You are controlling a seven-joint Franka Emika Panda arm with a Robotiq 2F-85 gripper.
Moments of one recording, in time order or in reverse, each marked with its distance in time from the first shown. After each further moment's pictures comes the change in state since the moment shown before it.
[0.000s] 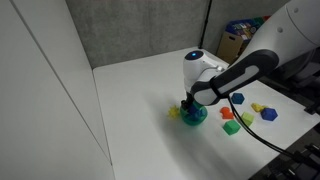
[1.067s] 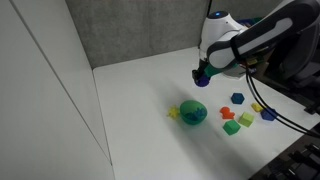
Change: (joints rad) arm -0.111 -0.206 -0.042 -0.040 0.001 -0.020 0.013
